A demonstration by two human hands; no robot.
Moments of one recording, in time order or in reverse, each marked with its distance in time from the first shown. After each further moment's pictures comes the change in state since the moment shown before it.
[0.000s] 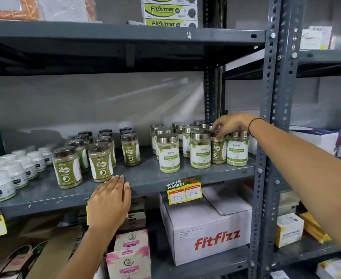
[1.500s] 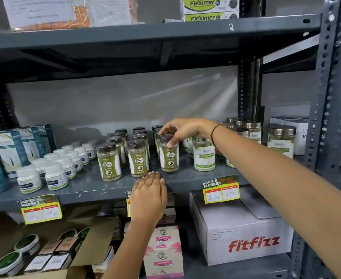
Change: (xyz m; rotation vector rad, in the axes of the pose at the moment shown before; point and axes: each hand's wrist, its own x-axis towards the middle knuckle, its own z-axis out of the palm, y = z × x) left_hand 0.002 -0.004 0.009 -0.043 0.052 0.013; right_hand -0.001 -0.203 0.055 0.232 -0.129 -0.569
